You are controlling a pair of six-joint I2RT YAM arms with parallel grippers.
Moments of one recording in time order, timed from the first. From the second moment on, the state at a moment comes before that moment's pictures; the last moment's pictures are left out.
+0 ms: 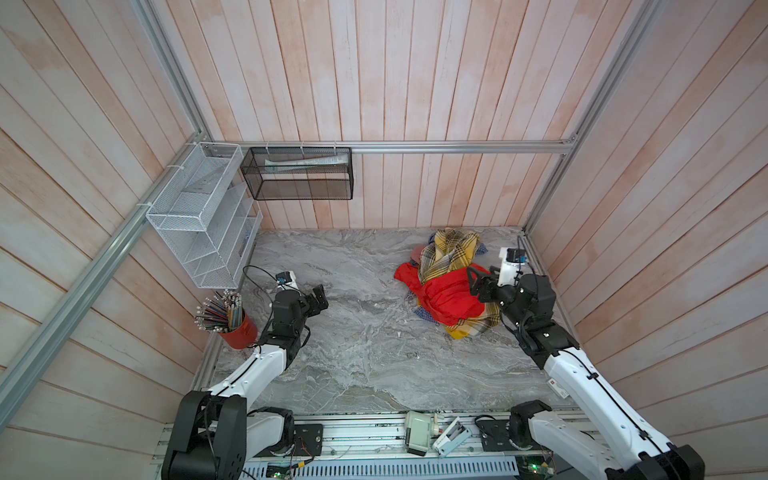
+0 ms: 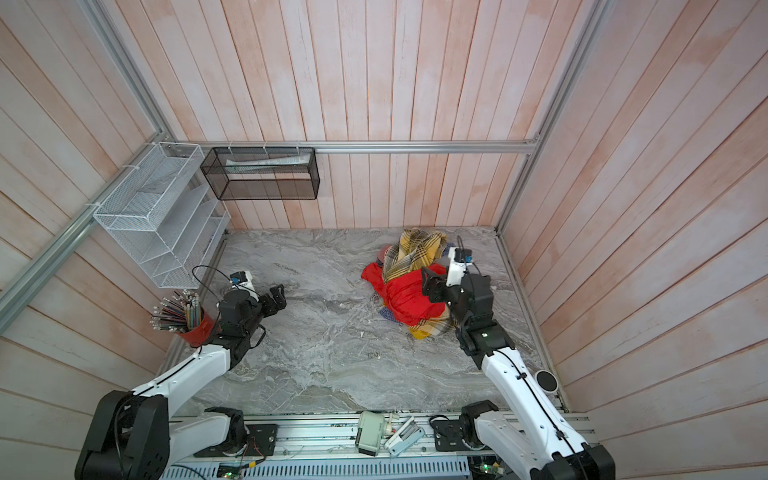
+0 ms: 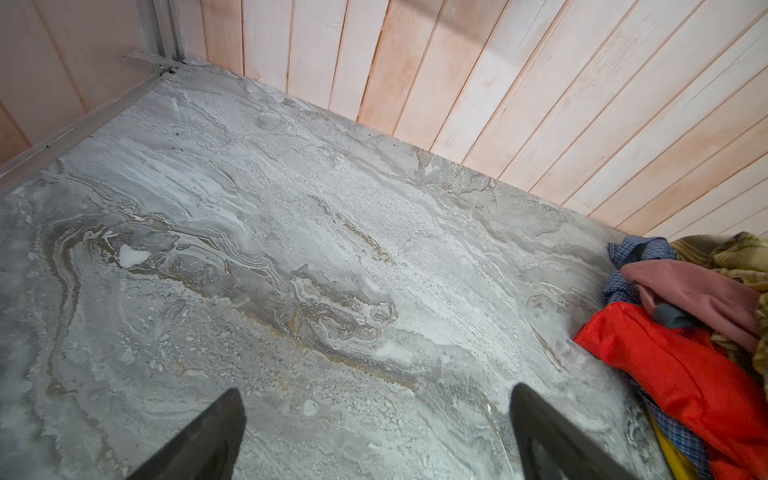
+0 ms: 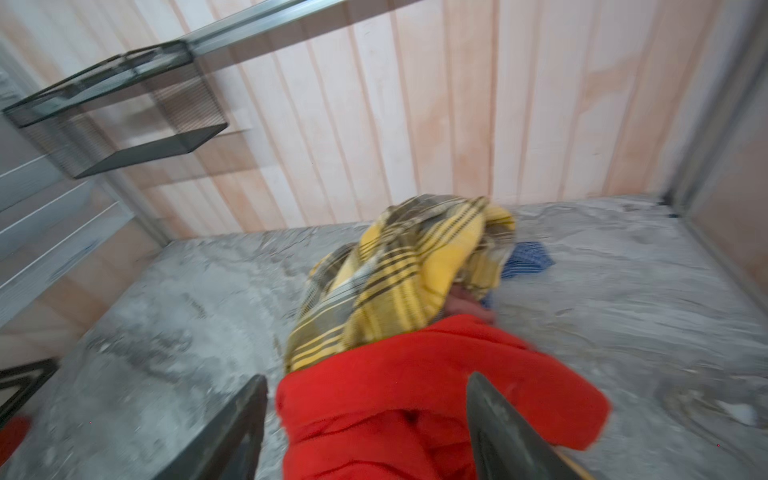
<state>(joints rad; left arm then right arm) -0.13 1.21 0.48 0.30 -0.09 -0.39 0.36 0.94 0.71 -0.01 -0.02 0.29</state>
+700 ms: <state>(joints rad) -0.13 1.18 0.47 0.30 -0.06 -0.42 0.78 1.22 0.79 -0.40 0.63 0.53</state>
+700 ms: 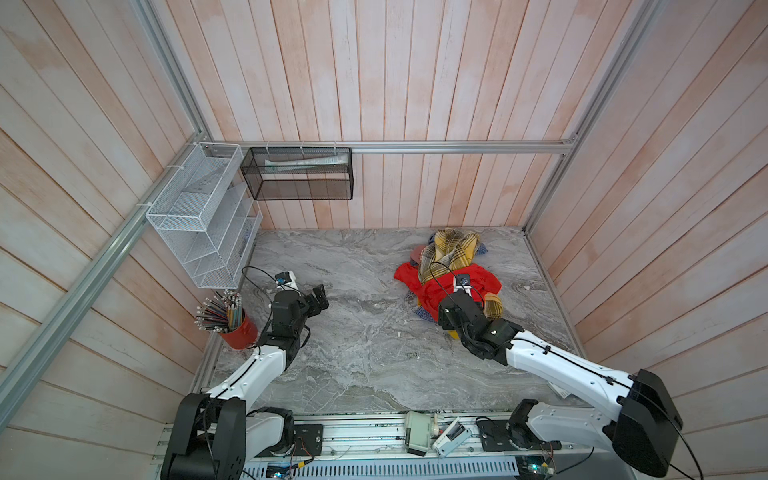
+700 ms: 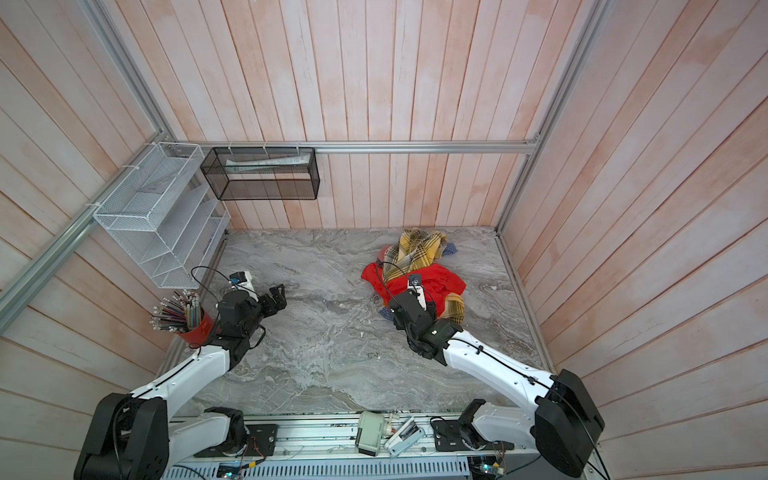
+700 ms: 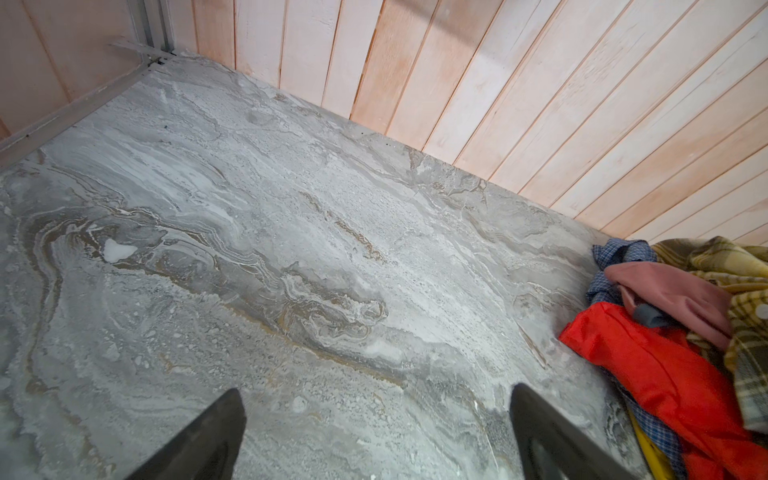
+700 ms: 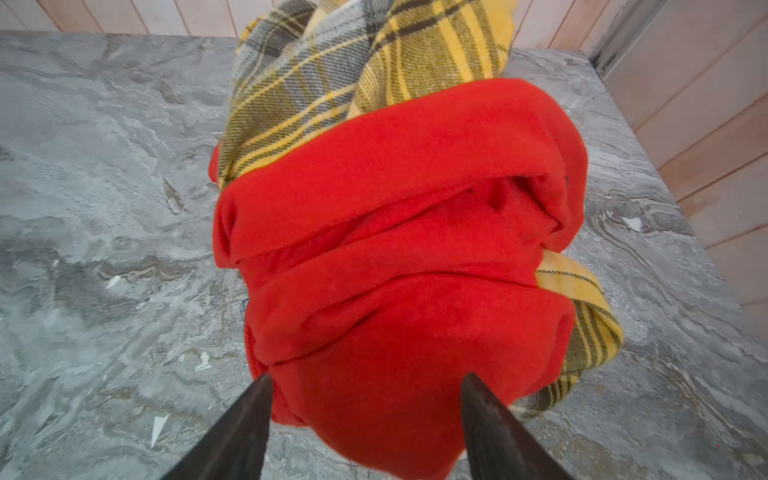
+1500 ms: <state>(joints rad) -0.13 1.18 0.46 0.28 -0.06 -0.41 0.16 0.89 0.52 -0.35 0.25 0.64</state>
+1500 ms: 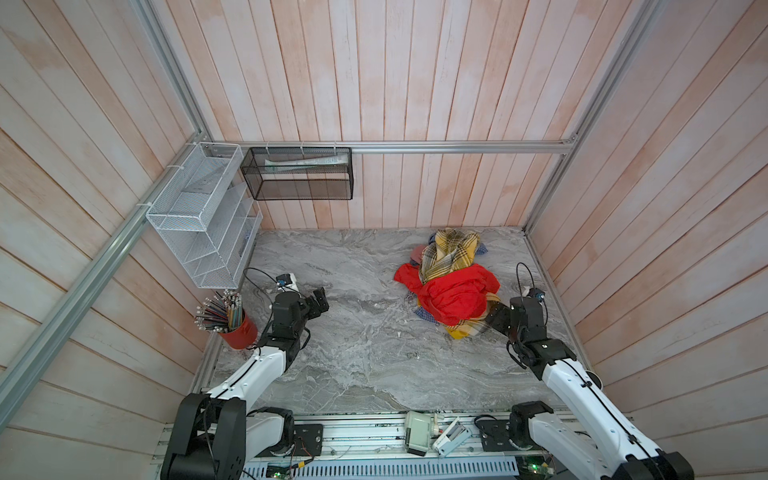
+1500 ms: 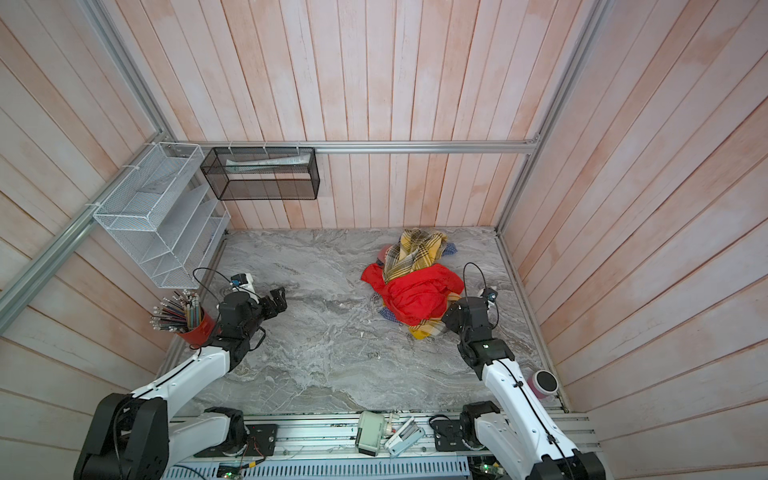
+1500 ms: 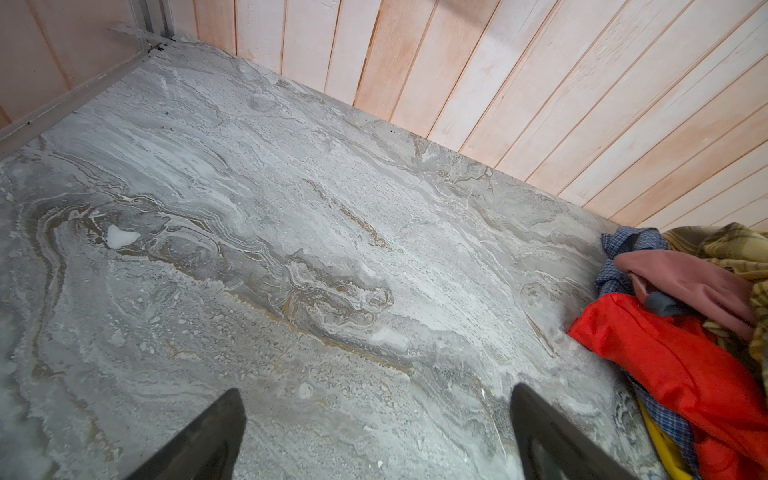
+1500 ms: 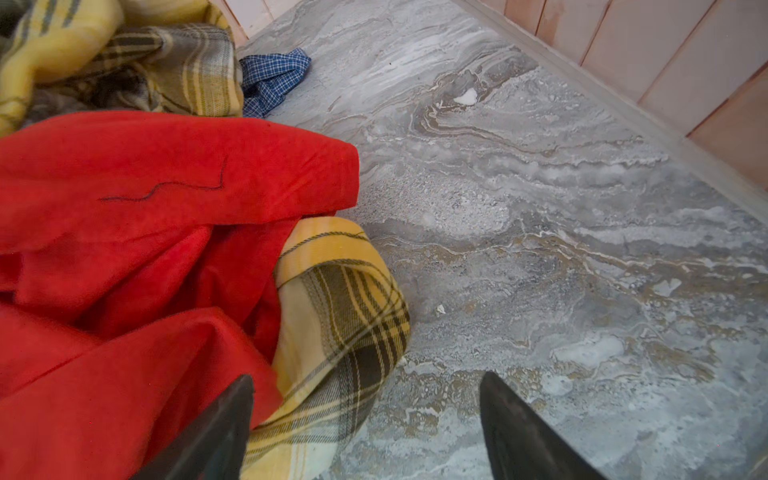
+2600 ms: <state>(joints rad) -0.14 1.16 0.47 0.22 -0.06 -0.42 -0.04 1.16 0.47 -0.01 -0.19 0.64</state>
